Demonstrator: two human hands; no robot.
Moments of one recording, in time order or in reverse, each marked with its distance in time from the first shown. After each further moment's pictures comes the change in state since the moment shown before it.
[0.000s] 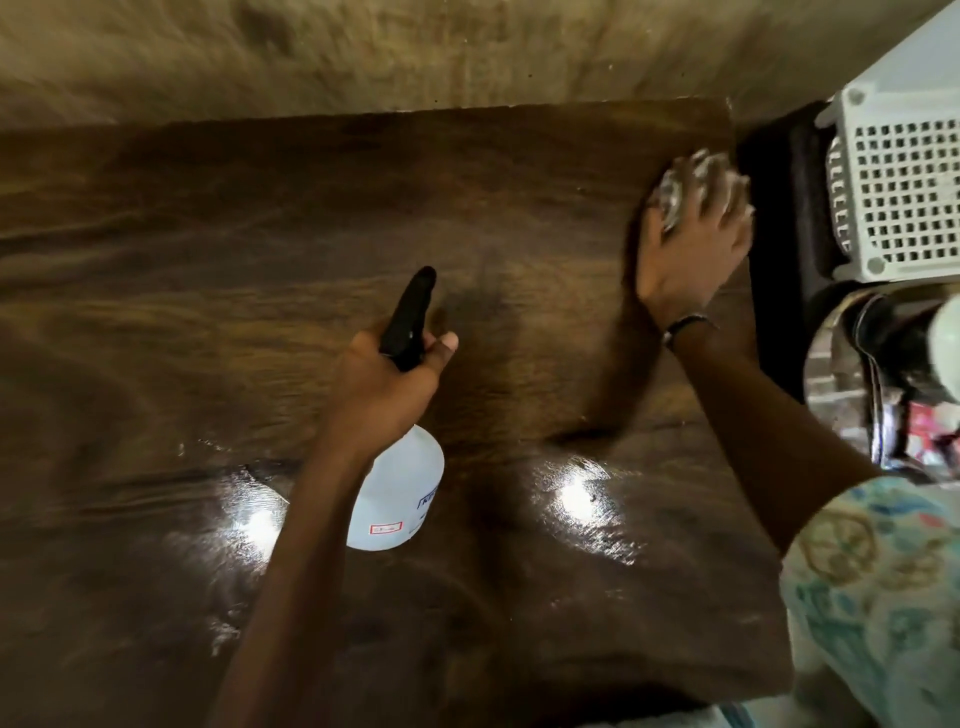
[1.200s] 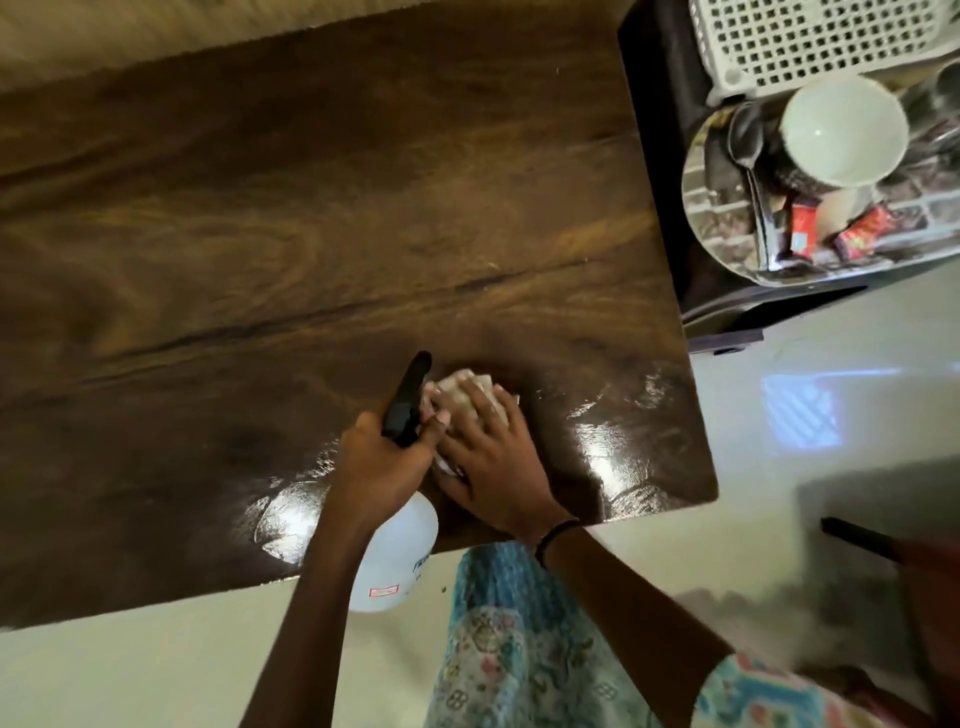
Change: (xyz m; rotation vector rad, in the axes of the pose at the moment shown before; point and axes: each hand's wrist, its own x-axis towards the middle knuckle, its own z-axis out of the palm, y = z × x) left_hand -0.171 -0.118 0.077 0.170 0.046 -0.097; right_hand -0.363 0.065 -0.007 0.166 -0.207 -0.844
